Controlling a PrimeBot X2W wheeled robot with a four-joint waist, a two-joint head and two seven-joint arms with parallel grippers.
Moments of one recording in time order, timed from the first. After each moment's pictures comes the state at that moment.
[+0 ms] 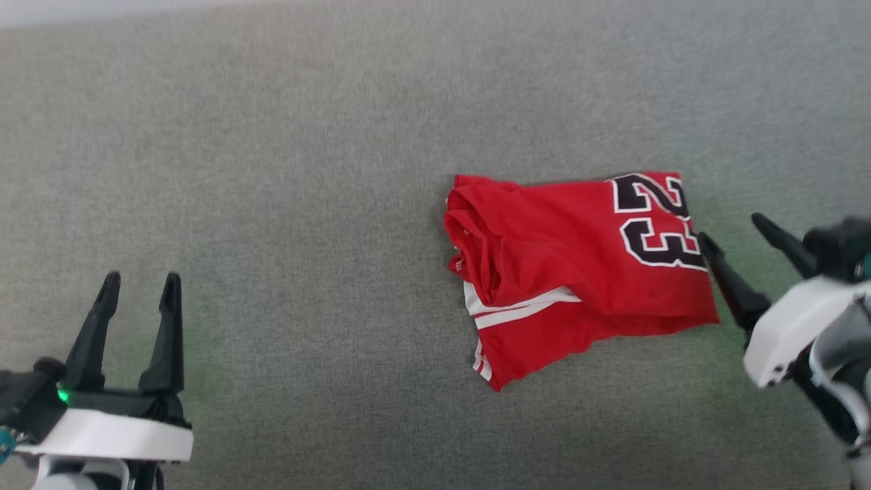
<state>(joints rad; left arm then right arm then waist) -0.01 0.34 0.00 0.00 -0.45 -0.13 -0.26 -0.24 -0.43 0.13 0.04 0.39 0.13 0.22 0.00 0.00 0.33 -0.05</state>
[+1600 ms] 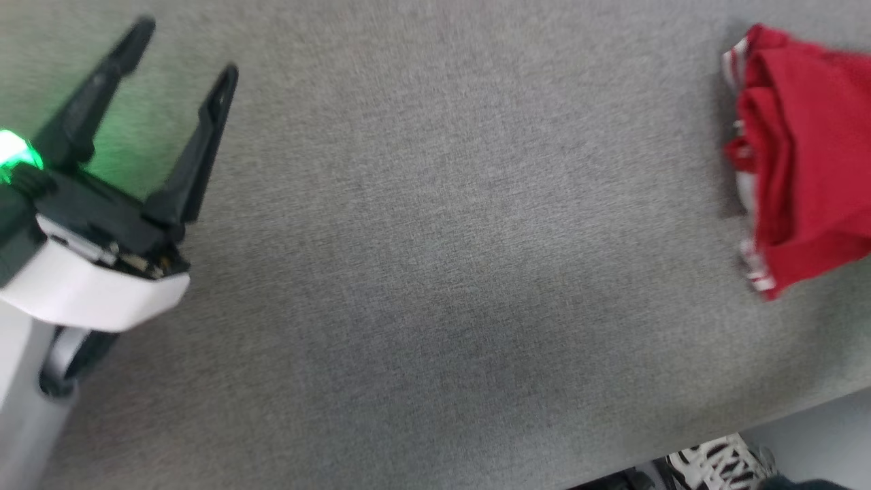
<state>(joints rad) -0.53 0.68 -0.34 -0.14 -0.50 -0.13 -0.26 -0.35 -0.33 -0.43 0.02 0.28 0.13 0.43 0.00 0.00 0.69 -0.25</state>
